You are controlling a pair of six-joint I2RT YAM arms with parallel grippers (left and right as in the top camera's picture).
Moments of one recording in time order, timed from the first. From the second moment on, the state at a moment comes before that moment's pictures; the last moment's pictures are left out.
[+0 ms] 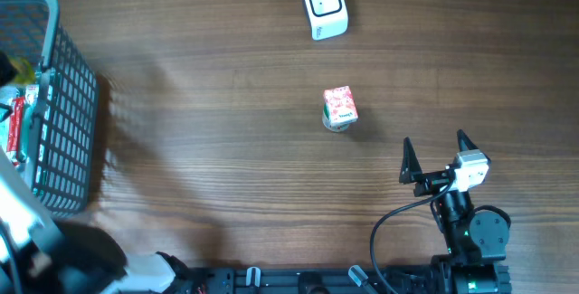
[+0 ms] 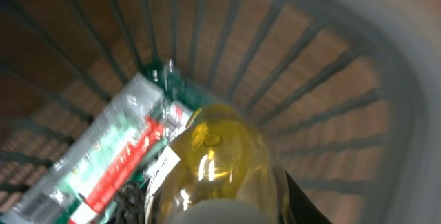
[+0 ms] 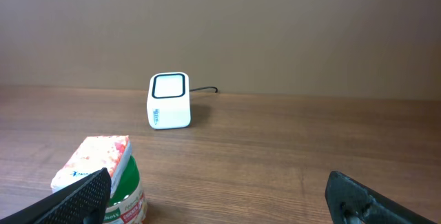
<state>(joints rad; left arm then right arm) 0.71 1.64 1.66 -0.80 0.16 -0.04 0.04 0.01 0.01 0.00 -0.12 0.02</state>
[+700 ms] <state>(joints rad) -0.32 1.49 1.68 -1.27 0.02 -0.49 0.04 0.01 0.01 0.00 -0.12 0.02</state>
